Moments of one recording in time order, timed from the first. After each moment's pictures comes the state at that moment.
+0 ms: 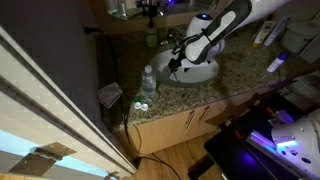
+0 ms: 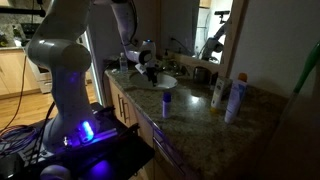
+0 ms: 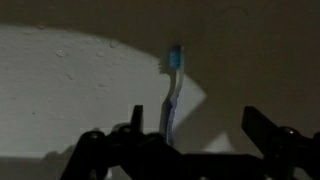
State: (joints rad) arm 0.27 0.55 0.01 -2.16 0.17 2.90 0.39
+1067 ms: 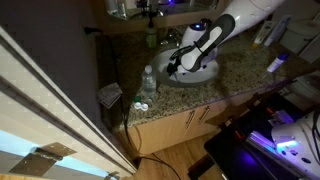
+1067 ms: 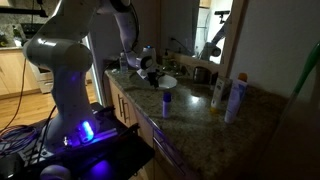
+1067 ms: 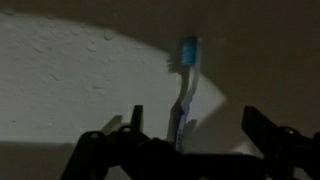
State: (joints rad) arm 0.34 0.68 -0.06 -2.07 0.14 2.95 0.45
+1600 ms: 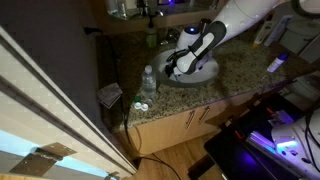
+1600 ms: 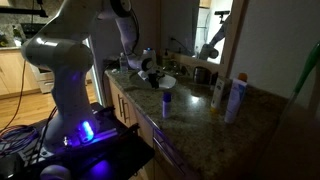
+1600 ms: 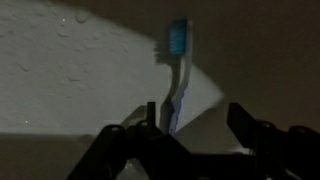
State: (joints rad) arm 0.39 0.76 -0.10 -1.98 0.14 2.94 0.47
